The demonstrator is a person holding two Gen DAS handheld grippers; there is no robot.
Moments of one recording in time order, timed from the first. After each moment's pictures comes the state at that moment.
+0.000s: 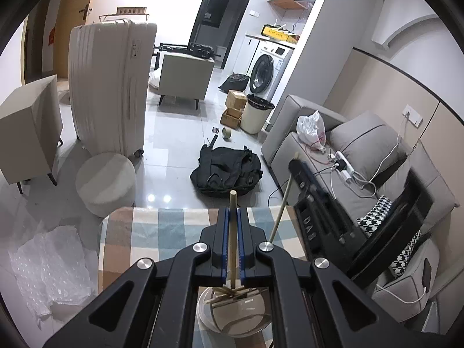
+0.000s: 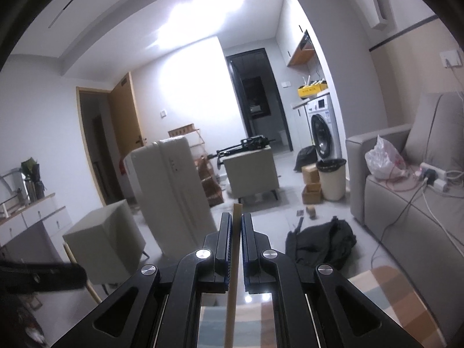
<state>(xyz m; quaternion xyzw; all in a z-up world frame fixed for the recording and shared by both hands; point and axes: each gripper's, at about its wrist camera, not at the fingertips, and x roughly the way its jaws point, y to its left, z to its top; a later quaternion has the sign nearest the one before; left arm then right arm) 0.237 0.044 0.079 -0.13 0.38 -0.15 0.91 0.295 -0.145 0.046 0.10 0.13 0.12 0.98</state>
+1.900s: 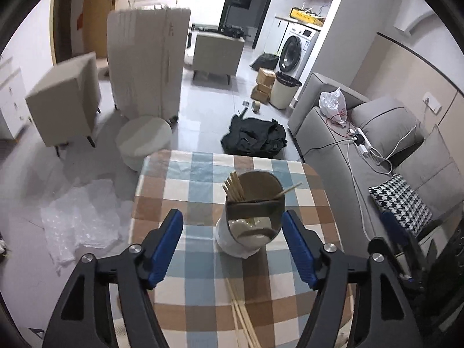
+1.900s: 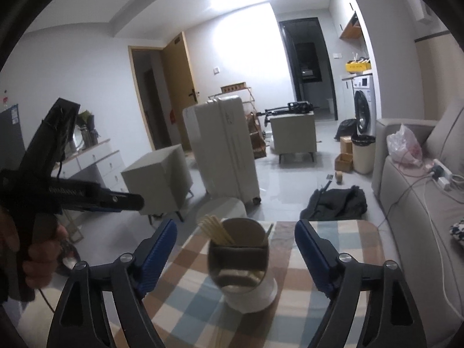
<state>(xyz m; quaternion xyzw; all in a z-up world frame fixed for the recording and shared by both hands) 0.122 0.035 0.102 -0.11 0.43 -0.06 0.89 0.101 -0.217 0.089 0.04 0.23 0.26 0.94</state>
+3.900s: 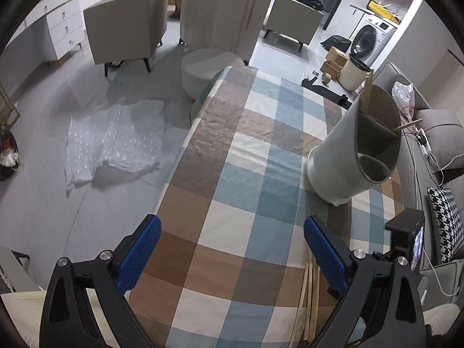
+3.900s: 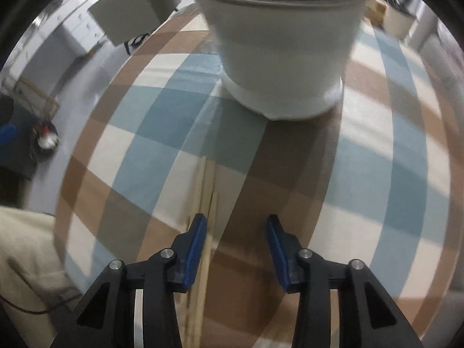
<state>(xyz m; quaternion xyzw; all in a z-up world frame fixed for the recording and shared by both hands) 0.083 0.095 -0.051 -0.18 0.51 0.07 0.84 0.126 -0.130 -0.155 -0.13 0.61 0.23 0.75</state>
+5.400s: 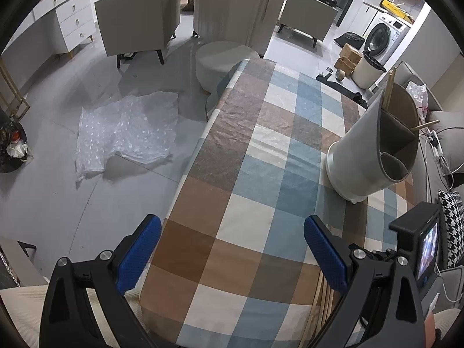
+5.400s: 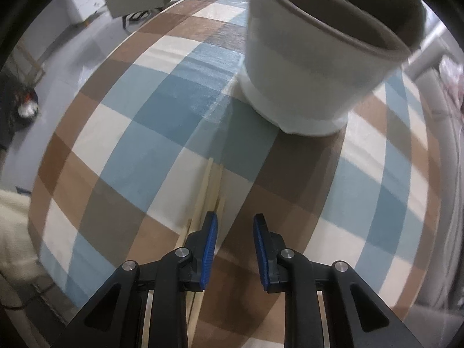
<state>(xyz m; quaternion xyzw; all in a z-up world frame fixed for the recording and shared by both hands) 0.081 0.108 -0.059 -0.18 0.53 0.10 0.82 0.109 -0.111 -0.143 -0.20 0.61 0.20 0.74</state>
